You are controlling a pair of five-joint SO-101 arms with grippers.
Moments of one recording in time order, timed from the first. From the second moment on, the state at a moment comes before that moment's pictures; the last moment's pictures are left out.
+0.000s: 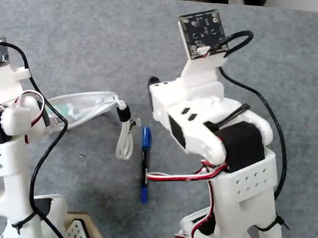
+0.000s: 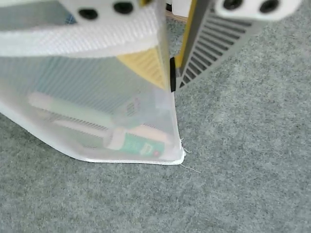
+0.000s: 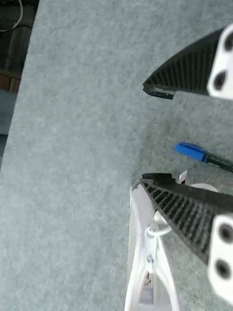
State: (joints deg) left arm -16.6 -42.9 16.7 100.5 13.1; right arm -26.2 -32.6 -1.4 83.6 -5.8
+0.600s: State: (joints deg) left arm -16.6 -42.9 16.7 100.5 13.1; right arm -23.0 -32.7 40.4 56.8 -5.8
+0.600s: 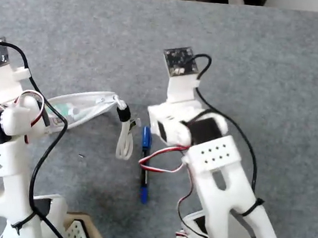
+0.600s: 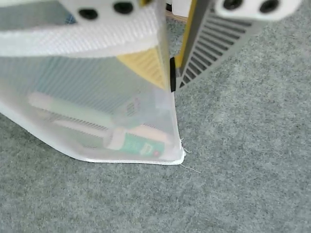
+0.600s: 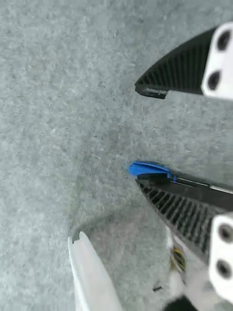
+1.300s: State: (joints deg) left arm -16.6 -42.9 16.7 100.5 13.1; right arm -31.3 -24.0 47.1 47.8 -5.8
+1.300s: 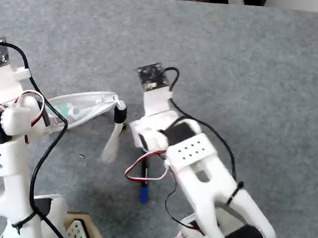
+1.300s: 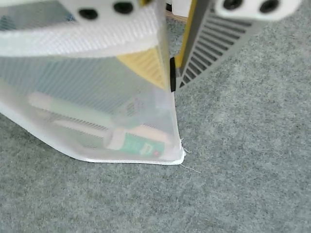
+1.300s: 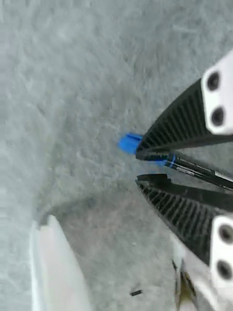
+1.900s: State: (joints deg) left arm -16.6 -42.9 16.7 100.5 13.1; right arm -31.3 -13.6 45.9 48.6 -5.8
